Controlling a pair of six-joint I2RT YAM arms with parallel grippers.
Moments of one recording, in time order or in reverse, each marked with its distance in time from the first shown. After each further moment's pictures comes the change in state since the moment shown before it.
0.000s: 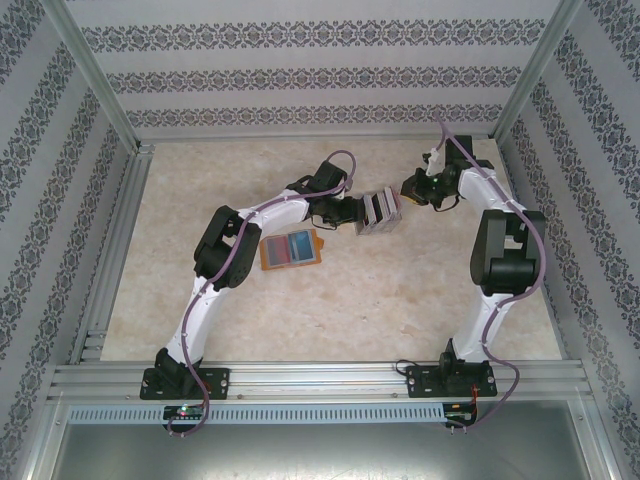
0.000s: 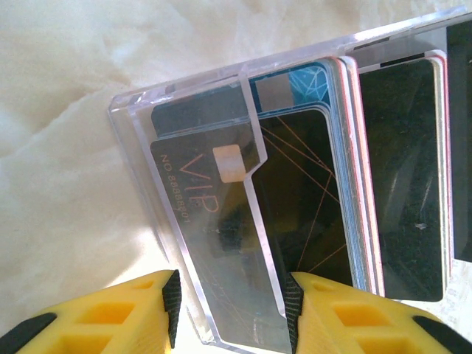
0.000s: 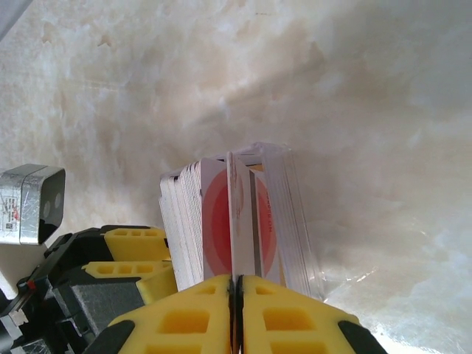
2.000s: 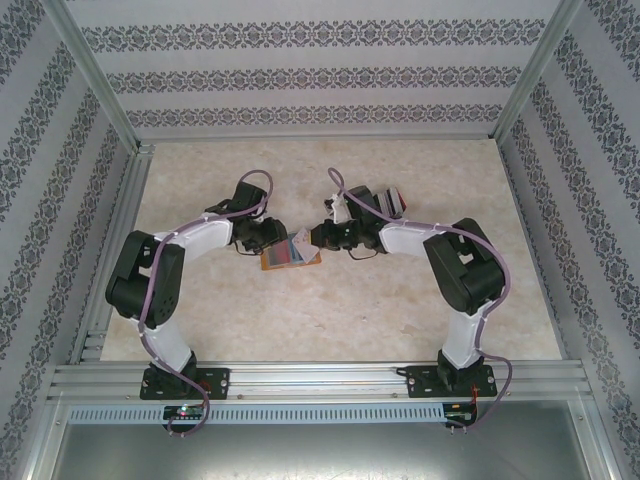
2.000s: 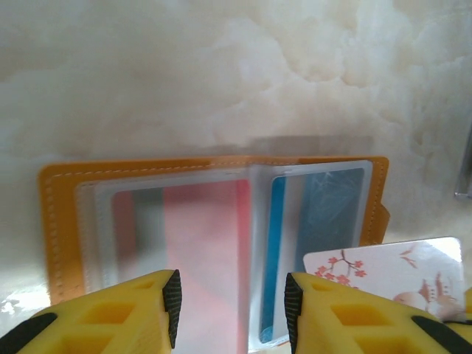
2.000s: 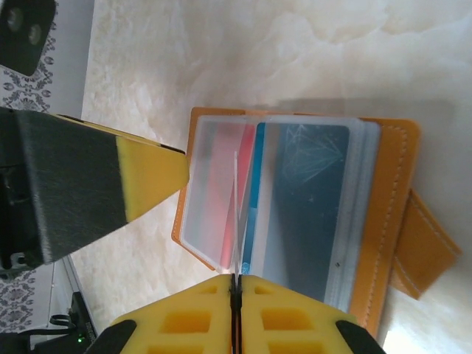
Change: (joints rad) left arm 0.261 -0.615 -0.796 -0.008 -0.136 -0.026; right arm 0.579 -0.042 -0.441 0.735 -0.042 0.313
